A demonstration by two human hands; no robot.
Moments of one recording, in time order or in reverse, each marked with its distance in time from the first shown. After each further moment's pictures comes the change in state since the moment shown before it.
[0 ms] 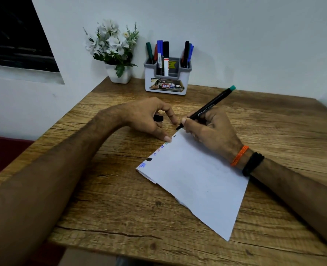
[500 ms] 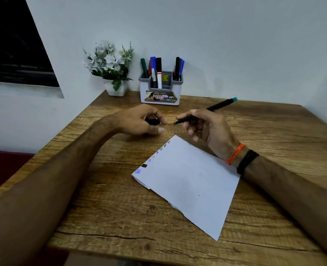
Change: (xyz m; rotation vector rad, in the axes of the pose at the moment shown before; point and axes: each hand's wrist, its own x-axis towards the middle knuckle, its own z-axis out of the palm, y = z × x) left_hand 0.003 -0.016 -0.006 -0.108 0.124 -0.023; right_hand 0.011 -0.011 -0.018 0.567 -0.104 0.213
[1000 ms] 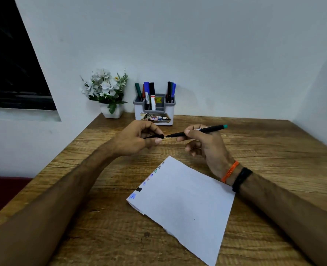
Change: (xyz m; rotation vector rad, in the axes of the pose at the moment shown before) left_hand 0.007 0.001 0.008 -0.260 0.212 0.162; right_hand -0.003 -0.009 -0.005 -0.023 0.167 -0.071
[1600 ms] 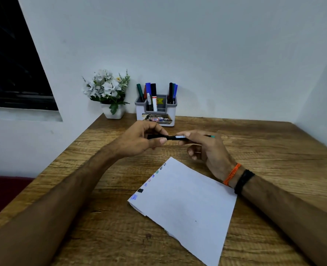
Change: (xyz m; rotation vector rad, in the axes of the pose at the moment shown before) left_hand 0.000 0.005 0.004 -0.018 0.017 0.047; right_hand -0.002 0.004 -0.003 -0.024 -0.070 0.015
